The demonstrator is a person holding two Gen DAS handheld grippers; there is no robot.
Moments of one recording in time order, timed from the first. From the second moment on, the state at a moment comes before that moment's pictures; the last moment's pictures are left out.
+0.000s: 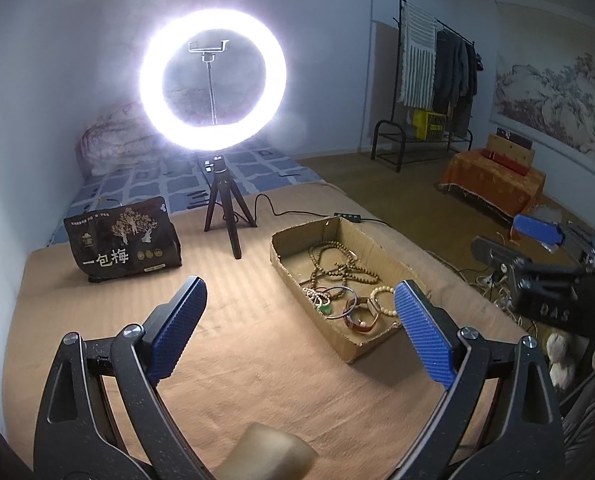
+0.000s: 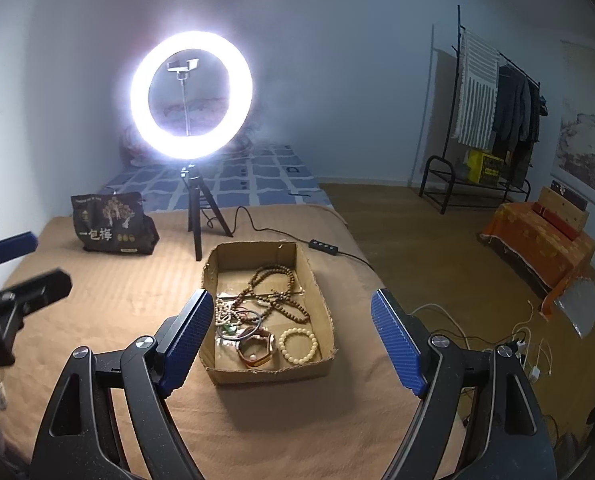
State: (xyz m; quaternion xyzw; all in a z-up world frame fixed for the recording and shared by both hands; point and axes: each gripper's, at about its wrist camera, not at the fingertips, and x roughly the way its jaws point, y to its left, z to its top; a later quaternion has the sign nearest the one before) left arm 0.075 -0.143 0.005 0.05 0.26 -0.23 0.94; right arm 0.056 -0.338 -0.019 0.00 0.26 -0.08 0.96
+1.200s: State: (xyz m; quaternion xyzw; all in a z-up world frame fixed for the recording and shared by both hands) left arm 0.070 -0.141 0.000 0.04 0.27 -0.22 0.94; right arm 0.058 -0.341 -0.022 0.01 0.26 -0.10 0.96
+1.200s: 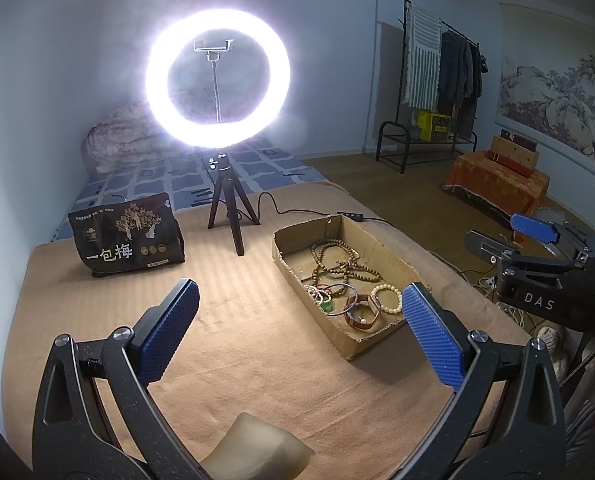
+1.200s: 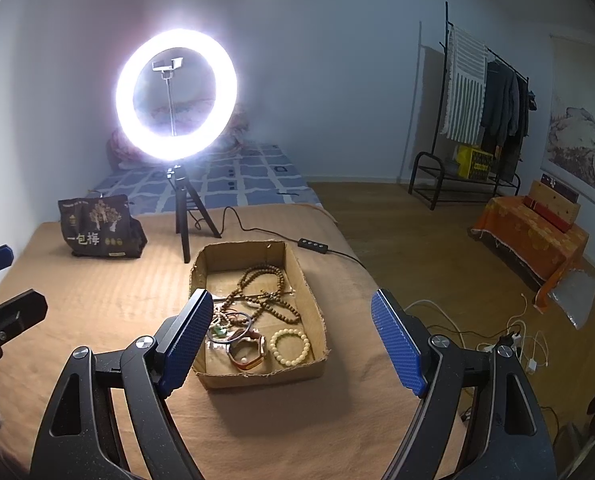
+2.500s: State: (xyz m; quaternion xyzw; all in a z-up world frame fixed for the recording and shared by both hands) left arm 0.071 -0.142 0.000 0.04 0.27 -0.22 0.94; right arm 0.057 -0.343 -0.027 0.00 0.26 -0.10 0.96
